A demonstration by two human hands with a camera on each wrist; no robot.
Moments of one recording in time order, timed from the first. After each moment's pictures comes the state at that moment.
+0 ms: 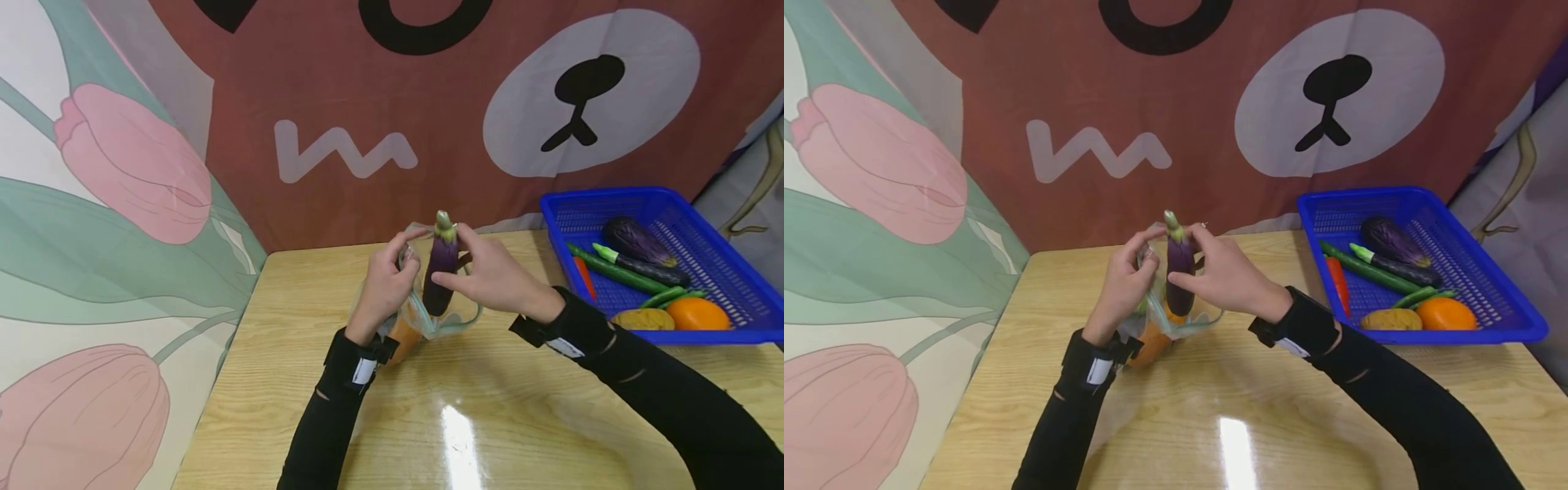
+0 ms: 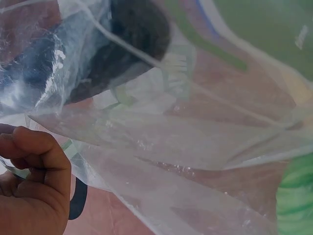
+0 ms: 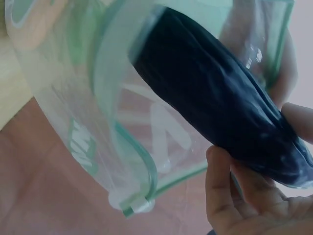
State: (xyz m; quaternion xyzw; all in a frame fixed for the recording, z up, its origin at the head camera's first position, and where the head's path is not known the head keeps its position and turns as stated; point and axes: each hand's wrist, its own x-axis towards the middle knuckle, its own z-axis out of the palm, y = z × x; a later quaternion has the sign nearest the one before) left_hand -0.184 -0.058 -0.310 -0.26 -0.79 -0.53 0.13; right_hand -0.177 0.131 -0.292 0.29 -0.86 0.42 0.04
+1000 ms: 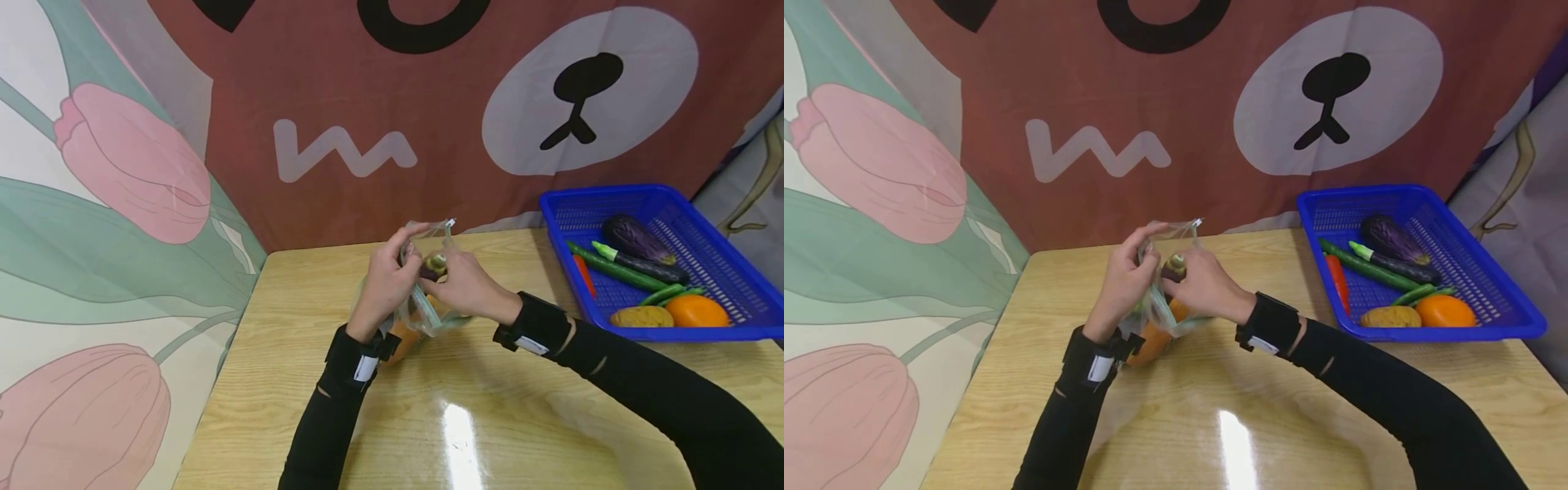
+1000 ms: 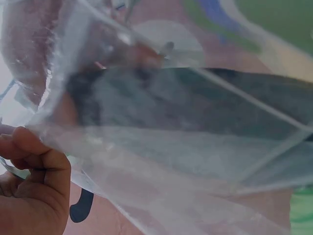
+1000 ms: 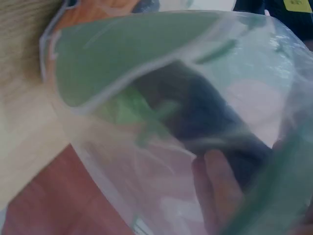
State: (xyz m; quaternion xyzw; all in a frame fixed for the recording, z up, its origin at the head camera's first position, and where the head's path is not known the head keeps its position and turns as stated) left_hand -0.178 -0.056 -0.300 -0.27 -0.78 -0.56 0.11; right_hand -0.191 0.104 -0.328 0.26 -0.88 0.39 0.01
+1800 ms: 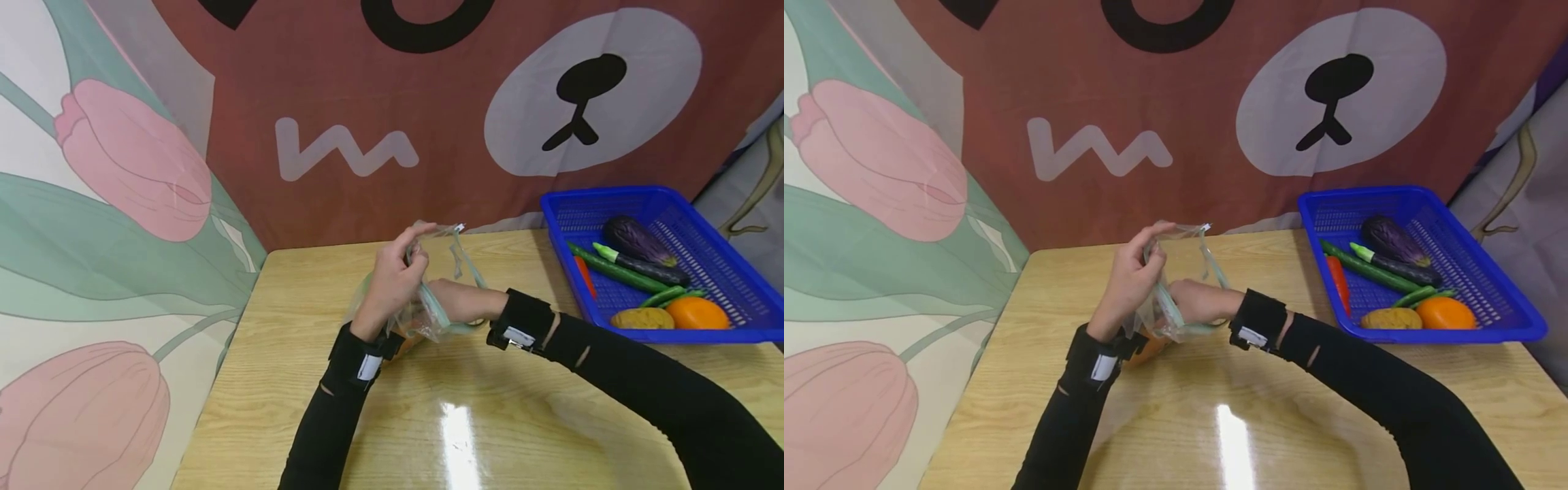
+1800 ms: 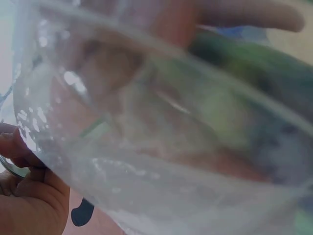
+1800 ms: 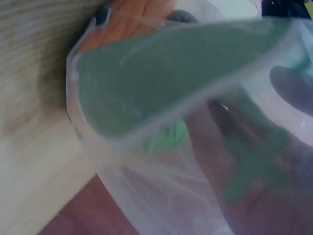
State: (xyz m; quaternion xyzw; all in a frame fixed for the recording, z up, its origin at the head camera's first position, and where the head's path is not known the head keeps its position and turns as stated) left_hand -0.169 -0.052 -0.287 -0.30 -0.77 -0.55 0.13; right_hand -0.206 0.100 -0.348 0.44 -0.79 0.37 -0.20
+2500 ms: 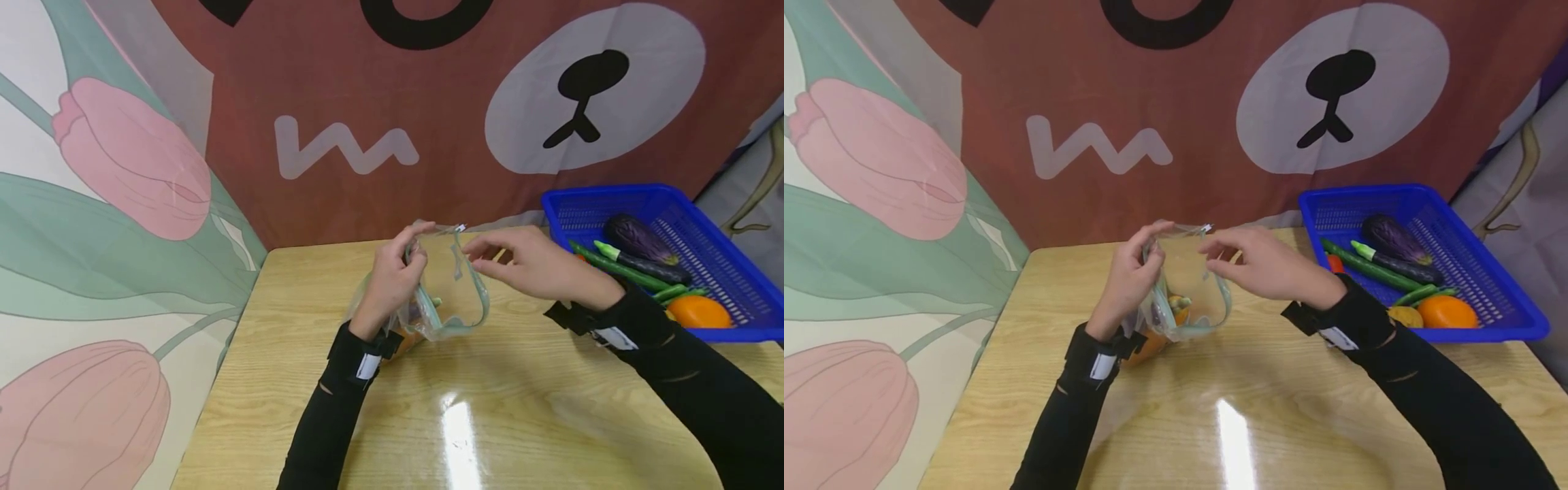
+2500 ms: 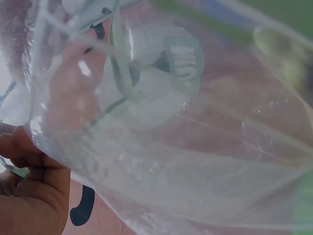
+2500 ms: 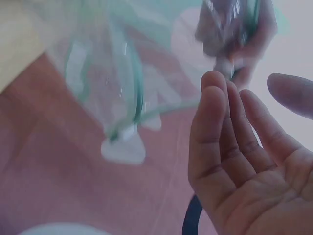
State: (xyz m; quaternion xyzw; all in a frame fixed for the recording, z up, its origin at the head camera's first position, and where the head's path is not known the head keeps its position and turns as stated) left_hand -0.169 -0.052 -0.286 -0.28 -0.78 -0.54 0.11; right_hand -0.175 0.174 -0.270 0.34 -0.88 0.32 0.01
